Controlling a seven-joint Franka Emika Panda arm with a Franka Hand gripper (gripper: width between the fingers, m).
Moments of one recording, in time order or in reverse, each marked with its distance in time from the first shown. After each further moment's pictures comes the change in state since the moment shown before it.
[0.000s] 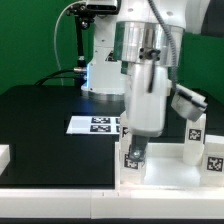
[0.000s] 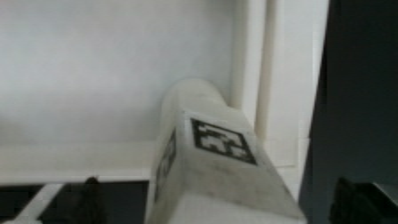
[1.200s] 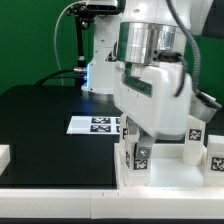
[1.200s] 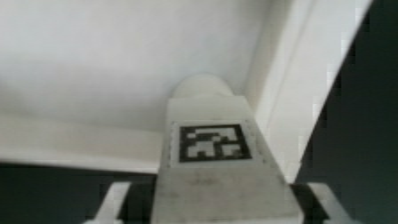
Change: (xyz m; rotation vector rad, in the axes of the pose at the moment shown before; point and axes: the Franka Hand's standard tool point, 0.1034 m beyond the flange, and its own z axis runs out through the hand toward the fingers) arm -0.007 0.000 0.014 -0.031 0.009 0.158
